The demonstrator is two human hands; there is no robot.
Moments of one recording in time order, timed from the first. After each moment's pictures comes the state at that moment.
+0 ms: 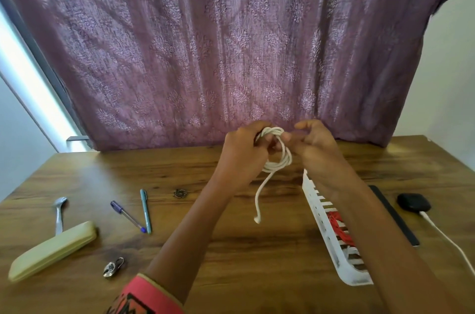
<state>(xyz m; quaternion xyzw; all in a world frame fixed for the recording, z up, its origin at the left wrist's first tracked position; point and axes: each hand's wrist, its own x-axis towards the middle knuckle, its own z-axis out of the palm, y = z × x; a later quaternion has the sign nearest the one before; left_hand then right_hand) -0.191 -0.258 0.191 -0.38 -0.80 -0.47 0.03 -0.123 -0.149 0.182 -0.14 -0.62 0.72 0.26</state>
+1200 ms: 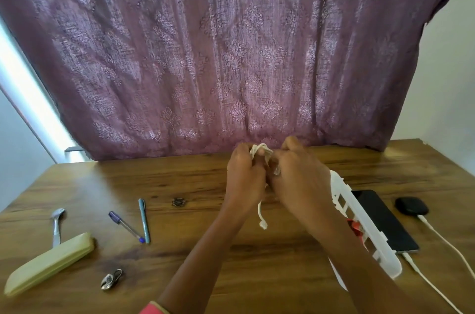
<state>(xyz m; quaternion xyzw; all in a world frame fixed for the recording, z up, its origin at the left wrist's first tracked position) -0.179 -0.247 0.159 -0.25 -0.77 -0.59 -0.02 -0.114 -0.177 0.173 -0.19 -0.94 0.12 0.27</state>
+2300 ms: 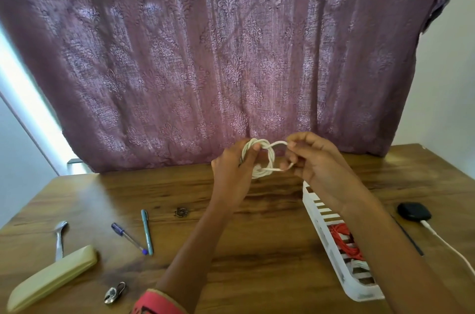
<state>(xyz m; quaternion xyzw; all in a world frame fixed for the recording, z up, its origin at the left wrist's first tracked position) -0.210 -0.255 0.164 -0.32 -0.77 -0.55 0.05 -0.108 -0.144 0.198 -0.10 -0.61 0.76 0.22</state>
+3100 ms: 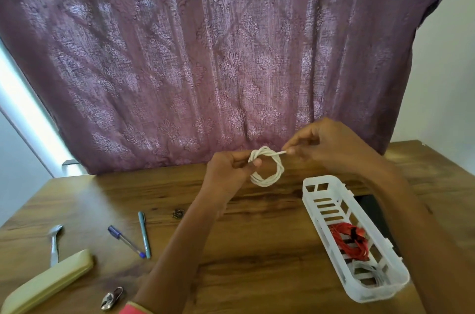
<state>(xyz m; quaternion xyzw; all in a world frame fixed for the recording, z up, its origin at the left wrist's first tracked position) -0.216 -0.265 0.170 -0.27 -0.73 -0.61 -0.15 -0.112 -0.108 0.224 -0.13 -0.93 0.30 0.15</state>
